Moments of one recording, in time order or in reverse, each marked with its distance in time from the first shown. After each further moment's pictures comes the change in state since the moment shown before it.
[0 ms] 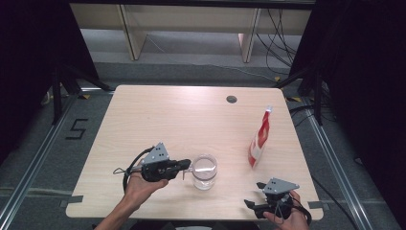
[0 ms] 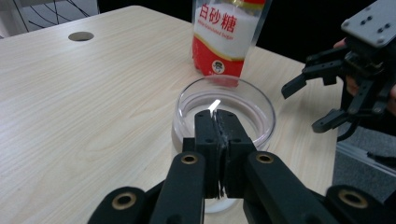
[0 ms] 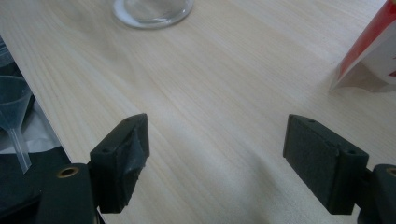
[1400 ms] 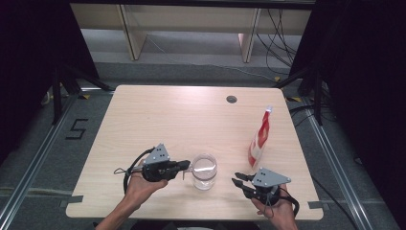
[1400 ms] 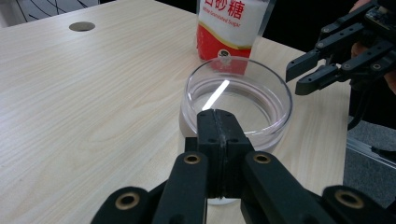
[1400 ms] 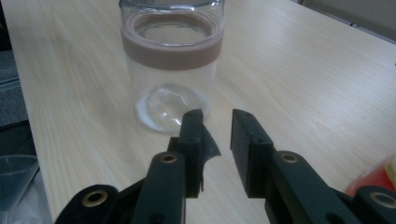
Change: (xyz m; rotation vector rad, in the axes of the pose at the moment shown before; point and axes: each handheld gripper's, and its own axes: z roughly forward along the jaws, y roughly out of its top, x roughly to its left) left arm 0.005 -0.008 0.005 0.012 -0.004 -0.001; right arm 0.012 0.049 0.013 -0.247 0.016 -0.160
